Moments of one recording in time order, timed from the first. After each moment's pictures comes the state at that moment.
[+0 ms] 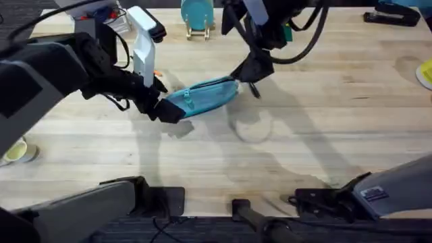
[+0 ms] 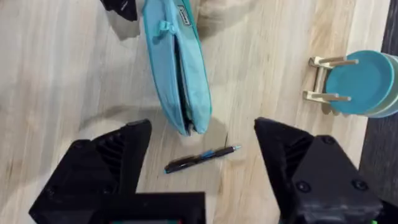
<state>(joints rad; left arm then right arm) 0.15 1.37 0.86 -0.86 0.56 0.94 0.53 1.74 1.77 -1.16 -0.41 -1.17</state>
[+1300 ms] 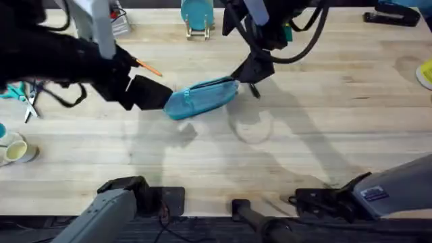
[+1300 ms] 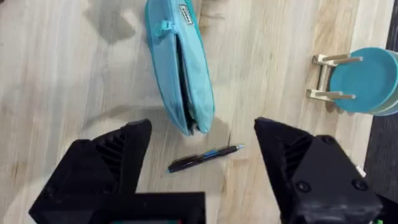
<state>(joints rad) 0.15 1.08 1.19 -1.23 0.47 0.75 0.53 1.74 1.77 -1.17 -0.41 -1.16</state>
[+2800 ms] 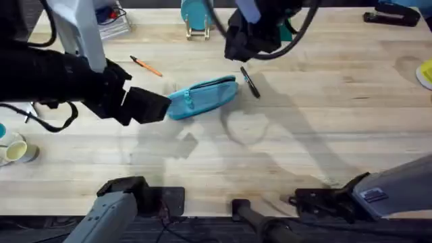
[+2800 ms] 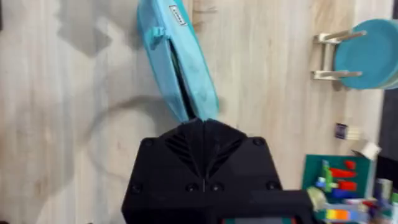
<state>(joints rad) 0.15 0.97 1.19 -1.33 0.42 0.64 0.58 1.74 1.79 -1.17 -0.33 -0.97</state>
